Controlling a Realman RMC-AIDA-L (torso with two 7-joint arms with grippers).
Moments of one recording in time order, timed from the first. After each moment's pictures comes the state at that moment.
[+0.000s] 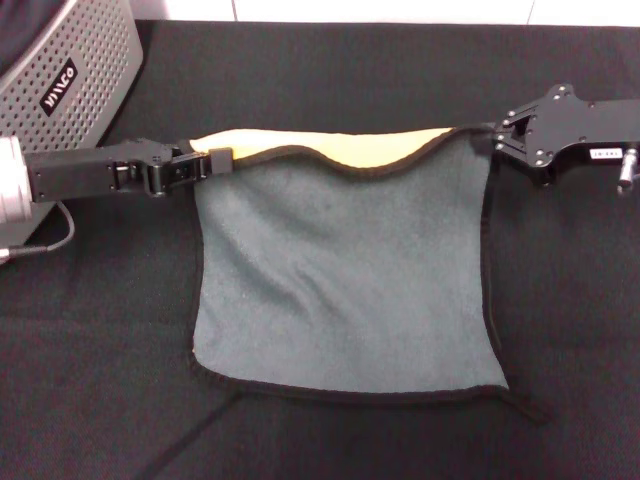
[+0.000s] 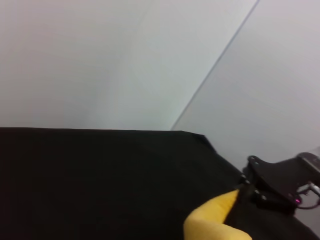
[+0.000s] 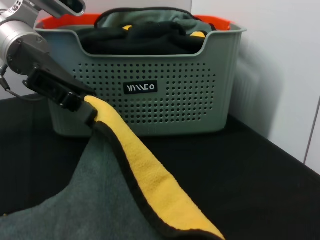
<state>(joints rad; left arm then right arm) -0.51 -1.88 0.99 0.50 1.60 1.51 -1.70 0.73 1.91 -1.13 -0.54 -1.68 -1.28 1.26</state>
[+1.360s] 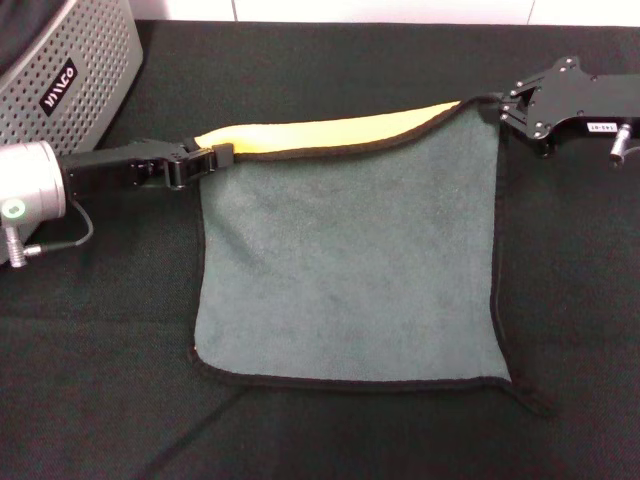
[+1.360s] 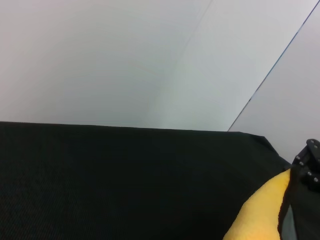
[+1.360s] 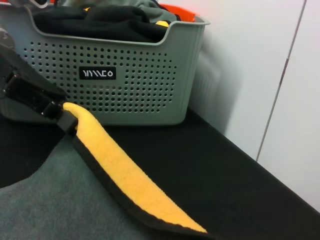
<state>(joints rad) -0.52 -1.93 0.99 0.47 1.61 1.31 -1.66 0.75 1.92 -1.12 -0.53 -1.68 -1.15 1.21</state>
